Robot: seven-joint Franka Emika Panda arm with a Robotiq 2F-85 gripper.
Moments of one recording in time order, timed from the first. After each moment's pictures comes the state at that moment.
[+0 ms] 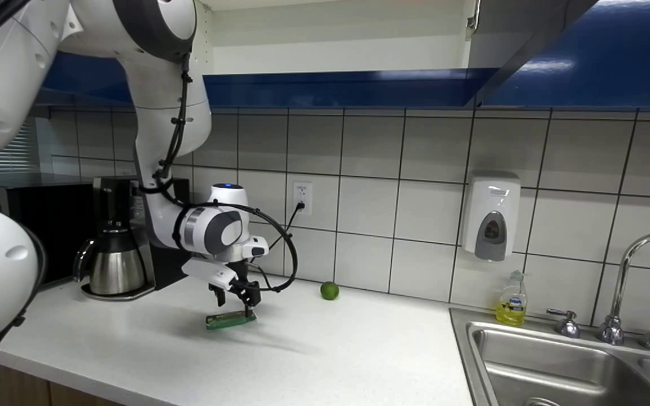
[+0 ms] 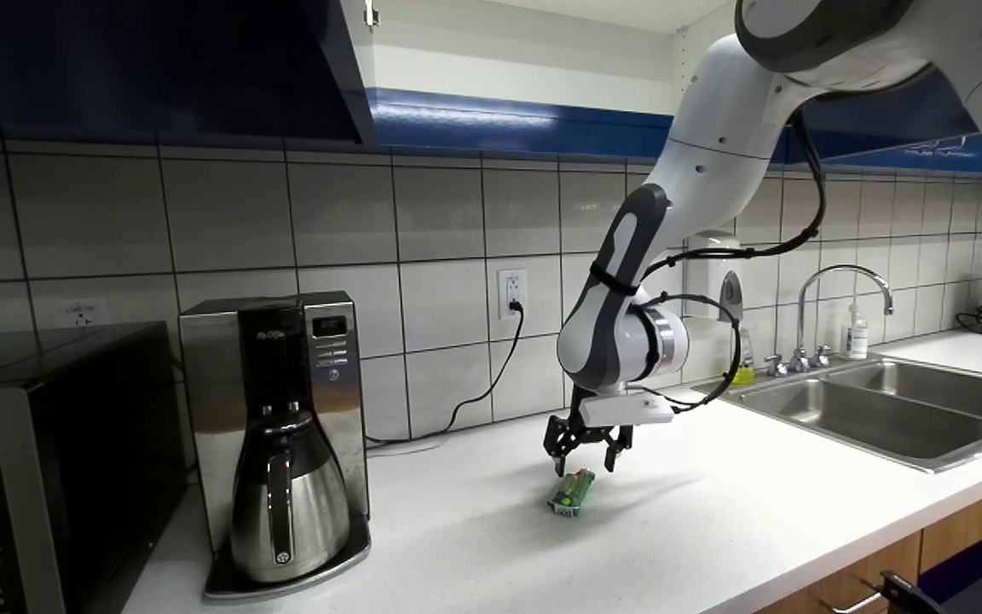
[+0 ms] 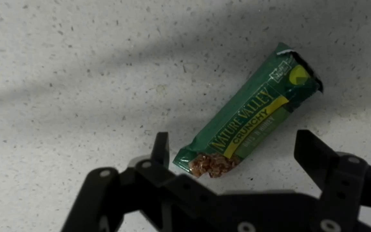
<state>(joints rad) 0.08 0.46 0.03 -2.29 0.08 2.93 0.12</state>
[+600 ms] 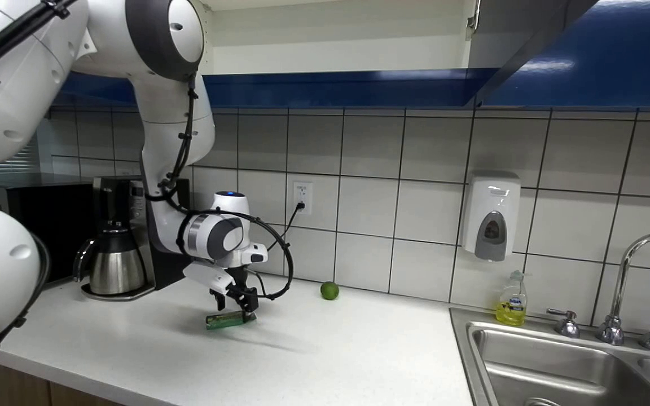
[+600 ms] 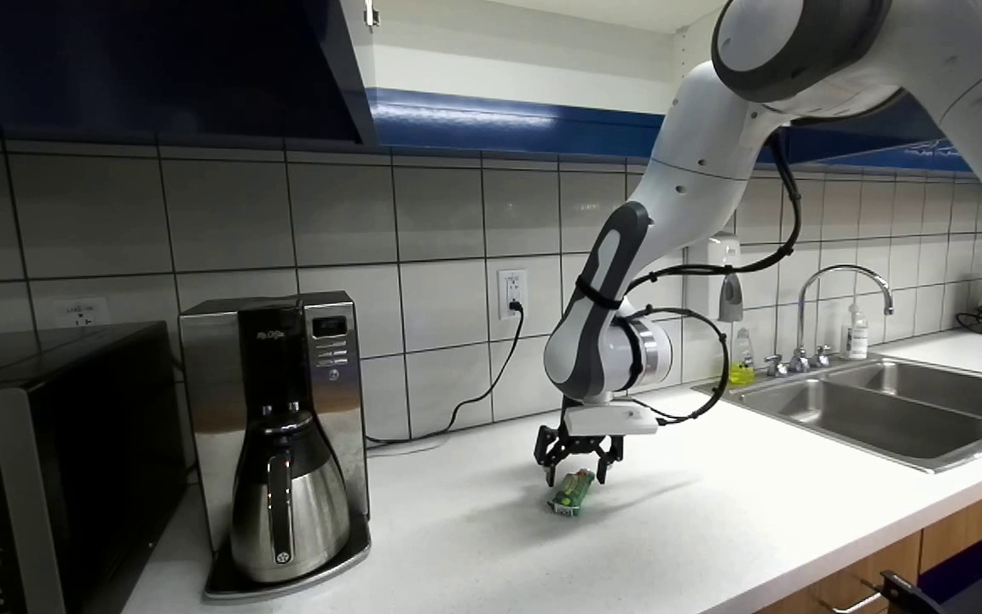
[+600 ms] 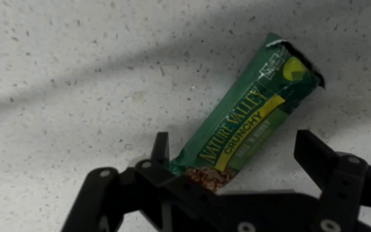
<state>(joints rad) 0.10 0.54 0.03 -2.21 0.09 2.90 0.19</state>
